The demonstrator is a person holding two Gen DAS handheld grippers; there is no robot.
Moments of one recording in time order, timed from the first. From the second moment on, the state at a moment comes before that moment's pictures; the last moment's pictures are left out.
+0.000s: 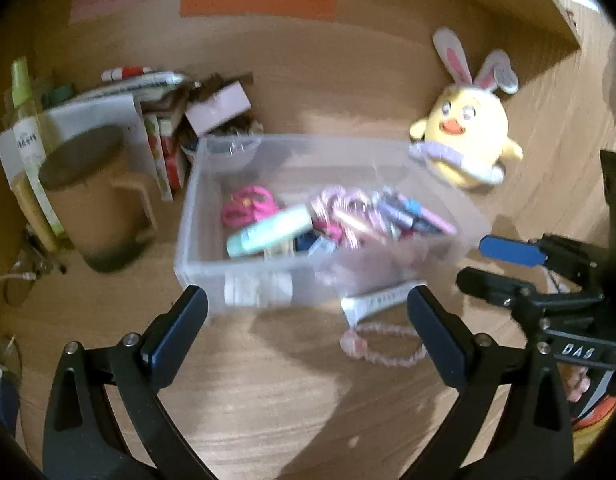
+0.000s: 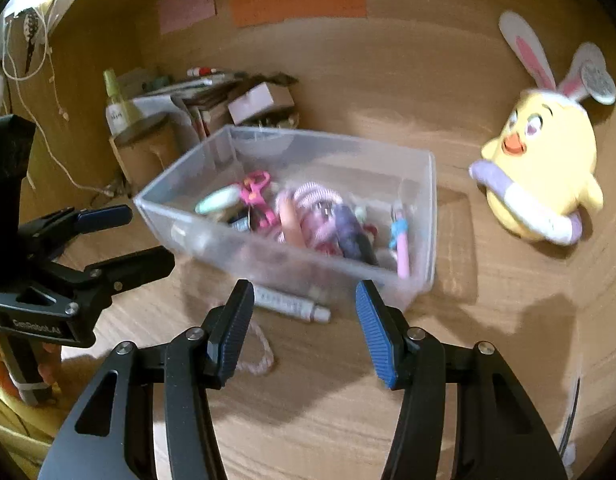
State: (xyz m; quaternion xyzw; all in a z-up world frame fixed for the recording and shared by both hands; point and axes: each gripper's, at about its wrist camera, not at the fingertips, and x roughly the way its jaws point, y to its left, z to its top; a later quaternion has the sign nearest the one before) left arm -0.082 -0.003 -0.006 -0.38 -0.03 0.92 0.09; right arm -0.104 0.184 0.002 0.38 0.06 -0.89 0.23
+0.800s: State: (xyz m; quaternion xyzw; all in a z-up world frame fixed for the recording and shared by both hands) left arm -0.075 0.020 -0.058 -0.45 0.04 0.88 0.13; right arm -0.118 0.152 -0.048 0.44 0.11 -0.85 0.27
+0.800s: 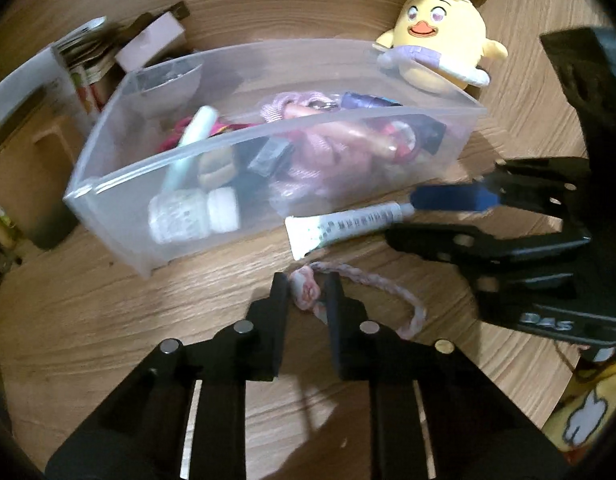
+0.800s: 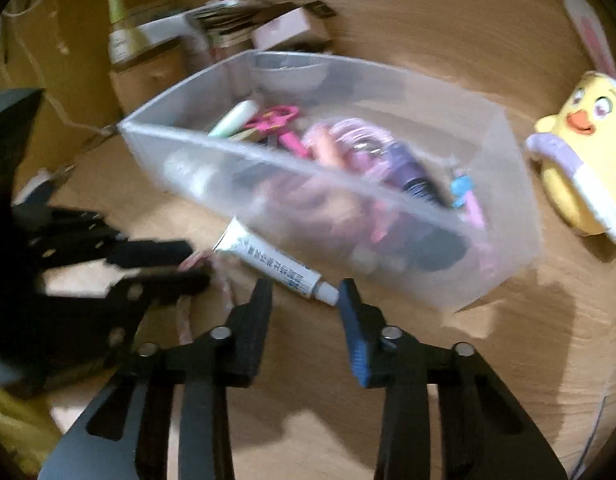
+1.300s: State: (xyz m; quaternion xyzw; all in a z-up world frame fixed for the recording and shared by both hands) left arm -0.065 0.003 -0.053 -0.44 0.02 0.89 0.12; right arm -0.127 0.120 -0.049 0.42 0.17 -0.85 0.26
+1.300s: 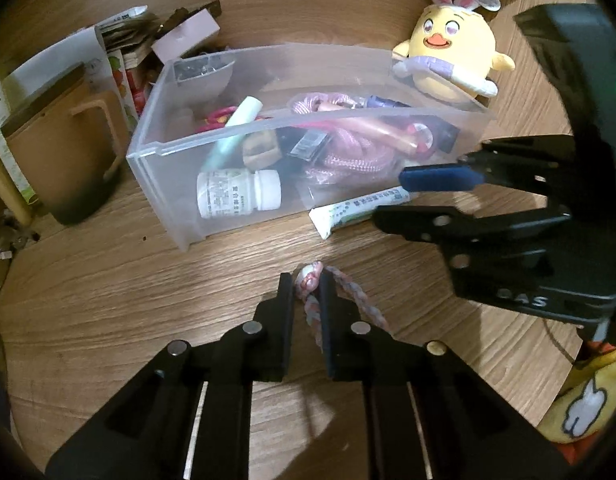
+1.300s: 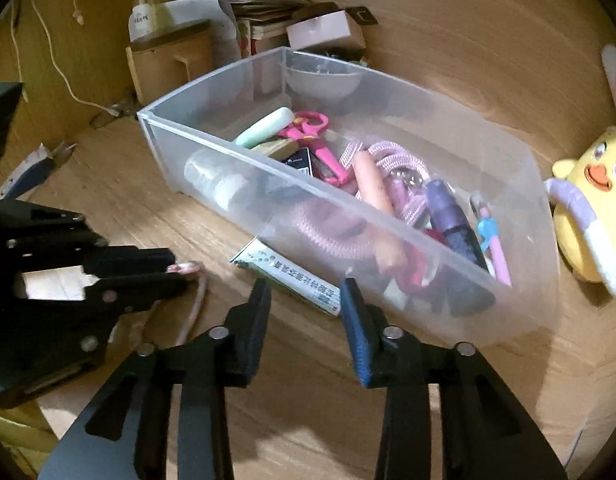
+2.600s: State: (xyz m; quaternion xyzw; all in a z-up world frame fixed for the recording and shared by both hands) left arm -0.055 -0.027 0.022 -0.33 -0.05 0.94 0.11; right arm -0.067 0.127 -0.003 0.36 0.13 -0.88 0.29
